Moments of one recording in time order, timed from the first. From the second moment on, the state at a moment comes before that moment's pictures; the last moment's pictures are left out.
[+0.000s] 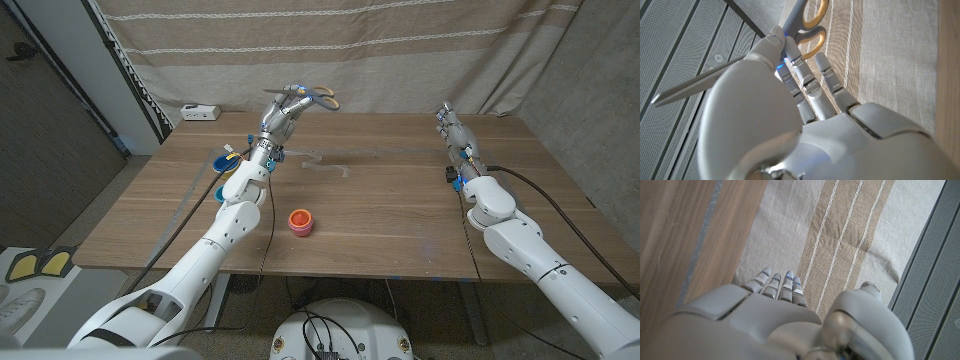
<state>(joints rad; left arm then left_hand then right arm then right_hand) 0.80 0.32 0.36 -1.40 -0.95 -0.44 -0.37 1.26 -0.05 0.43 -0.19 0.25 0.87 -0.15 0.83 0.28 0.92 -0.21 0.54 0.60 1.22 -0.24 0.21 0.44 0.43 -0.05 0.93 0.27 -1.04 -0.62 -0.25 -1.68 0.53 0.22 -0.26 0.42 0.06 -0.30 0.01 0.57 0.08 0.03 0.19 0.18 0.13 -0.02 0.22 0.19 0.02 -0.04 0.18 0.18 0.05 -0.03 0.20 0.18</state>
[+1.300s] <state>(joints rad) 0.81 0.32 0.32 -1.43 -1.09 -0.25 -0.45 1.26 -0.05 0.44 -0.19 0.25 0.87 -0.14 0.83 0.29 0.92 -0.21 0.53 0.60 1.22 -0.24 0.21 0.44 0.43 -0.05 0.95 0.25 -1.03 -0.61 -0.27 -1.67 0.52 0.23 -0.25 0.42 0.06 -0.30 0.01 0.57 0.06 0.02 0.19 0.18 0.11 -0.04 0.22 0.19 0.02 -0.04 0.18 0.18 0.05 0.00 0.20 0.18</state>
